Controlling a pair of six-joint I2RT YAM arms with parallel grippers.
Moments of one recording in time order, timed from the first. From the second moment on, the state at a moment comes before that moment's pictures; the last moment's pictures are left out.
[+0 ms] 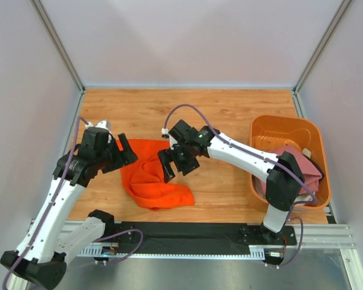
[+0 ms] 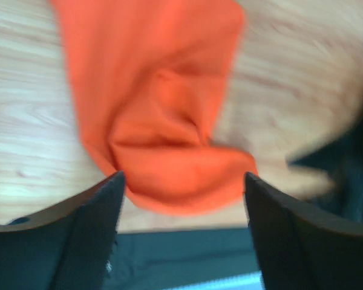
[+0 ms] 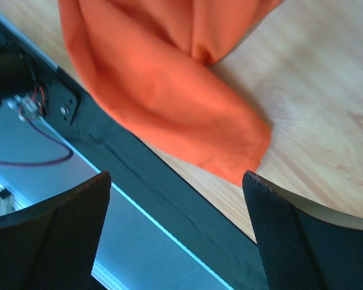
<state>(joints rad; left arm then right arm) -0.40 0.86 1.08 -1.03 0.00 -0.63 0.89 1.76 1.52 -0.87 -0.31 0.45</state>
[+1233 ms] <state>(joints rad) 0.11 1.58 0.98 -0.58 0.19 -0.54 1.06 1.96 1.44 -0.81 -0.19 0.24</state>
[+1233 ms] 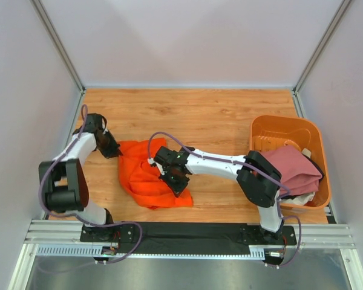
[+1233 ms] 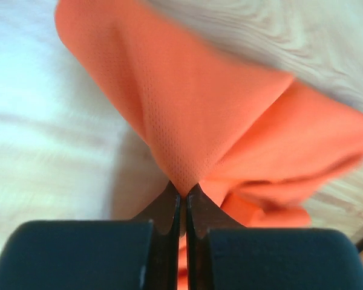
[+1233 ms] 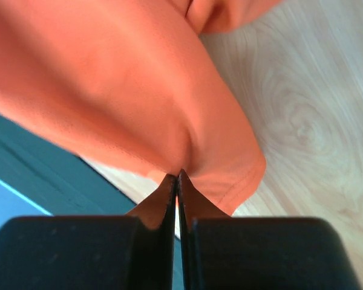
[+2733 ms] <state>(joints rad) -0.08 1.38 1.45 -0.93 -0.17 -0.34 0.43 1.78 1.65 -1.10 -0.04 0.33</state>
